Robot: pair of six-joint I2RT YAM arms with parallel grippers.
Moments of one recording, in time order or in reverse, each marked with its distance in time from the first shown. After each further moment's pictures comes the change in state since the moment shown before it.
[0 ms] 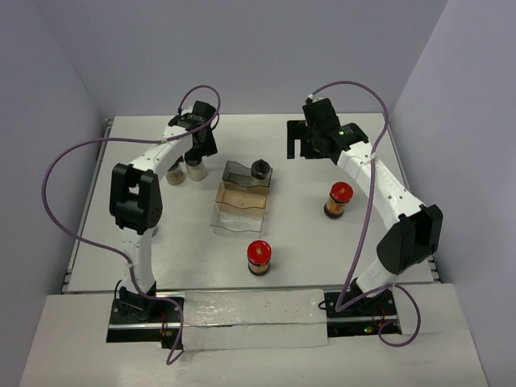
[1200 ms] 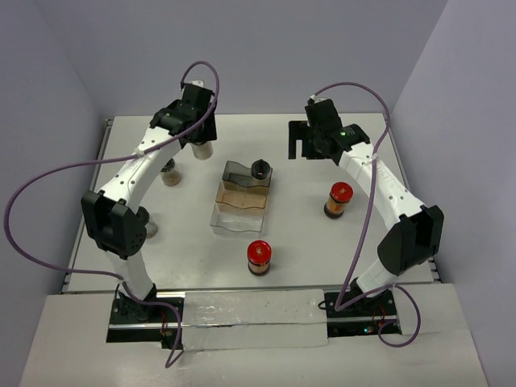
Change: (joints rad) left arm -0.085 -0.288 0.019 -0.007 0.037 0.181; right arm -0.016 -0.007 -0.020 0.017 -0.020 0.000
